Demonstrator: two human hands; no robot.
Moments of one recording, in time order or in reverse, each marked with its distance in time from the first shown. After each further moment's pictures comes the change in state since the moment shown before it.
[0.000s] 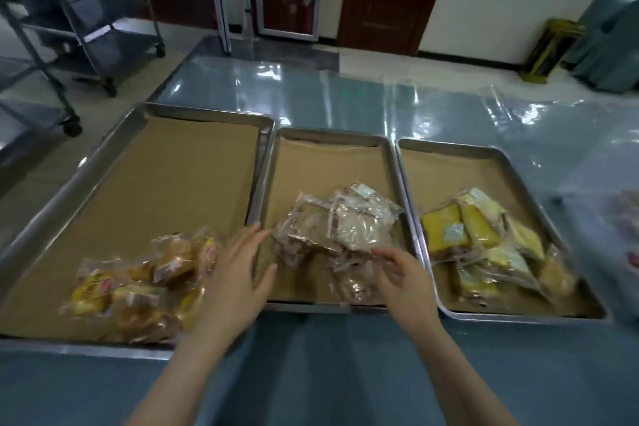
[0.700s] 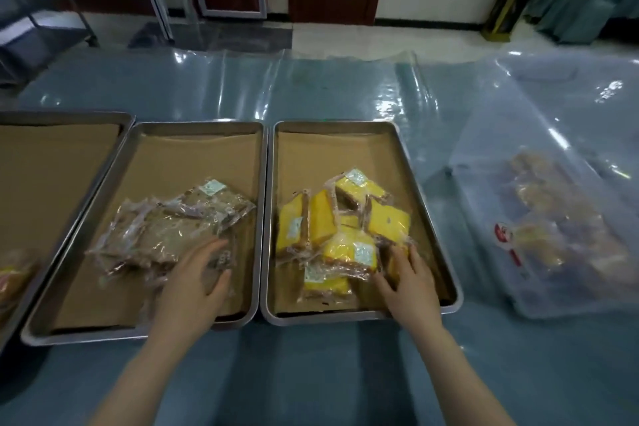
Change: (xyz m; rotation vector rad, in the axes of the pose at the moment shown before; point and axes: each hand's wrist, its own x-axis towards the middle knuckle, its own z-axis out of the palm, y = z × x) left_hand 0.029 0.187 0.172 -0.037 -0.053 -0.090; right_hand 0.051 0.218 -0.244 -0.498 -0.099 0.295
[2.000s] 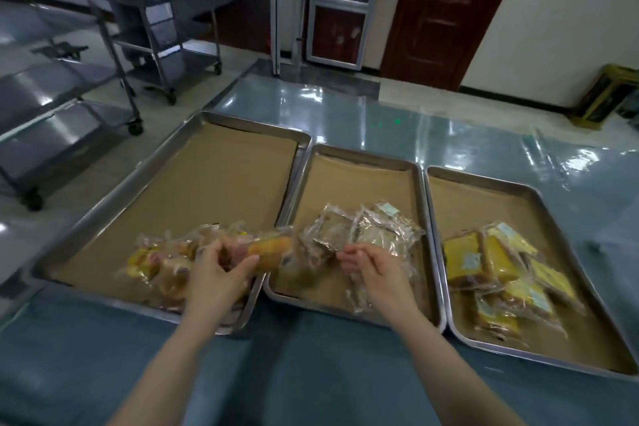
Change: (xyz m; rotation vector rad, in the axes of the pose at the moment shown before) left_hand -0.055 -0.190 -0.210 -0.428 0.385 -0.299; right_hand -0.119 -0.347 0.118 0.668 -0.255 -0.429
